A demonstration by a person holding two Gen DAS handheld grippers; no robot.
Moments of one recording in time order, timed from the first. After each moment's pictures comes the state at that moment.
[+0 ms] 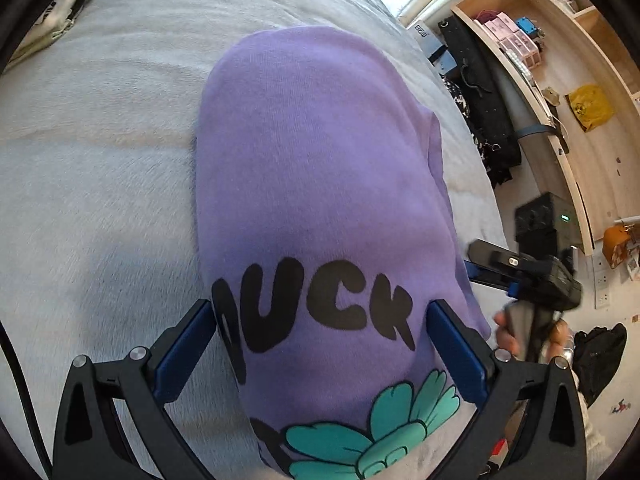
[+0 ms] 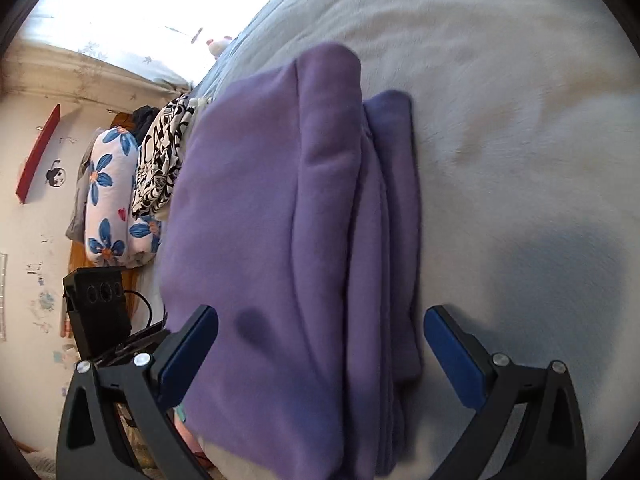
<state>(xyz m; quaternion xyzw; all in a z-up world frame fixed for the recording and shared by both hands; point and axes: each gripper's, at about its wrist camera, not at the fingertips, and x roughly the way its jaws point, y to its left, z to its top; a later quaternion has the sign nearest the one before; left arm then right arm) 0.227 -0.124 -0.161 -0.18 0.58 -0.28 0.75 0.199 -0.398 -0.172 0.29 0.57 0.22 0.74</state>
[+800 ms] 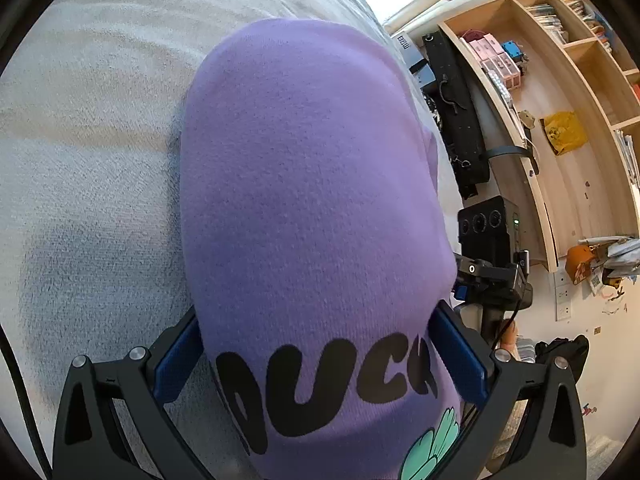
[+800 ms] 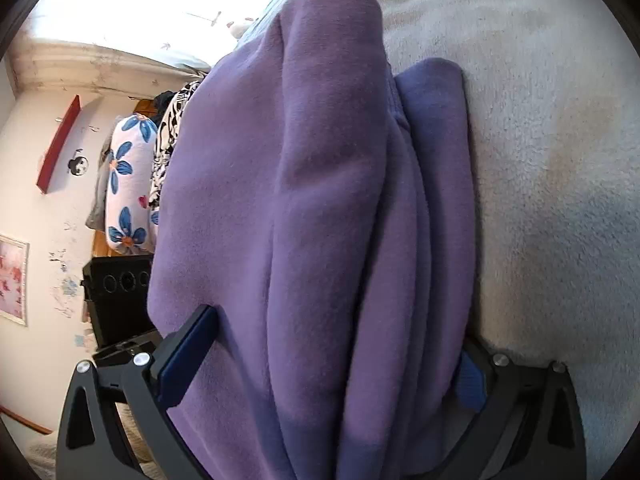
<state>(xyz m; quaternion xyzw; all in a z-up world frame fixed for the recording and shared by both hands) 0.258 -0.127 -0.197 -0.25 0.57 -0.32 0.72 0.235 -0.369 -0.203 0.29 0.58 0.27 0.71</state>
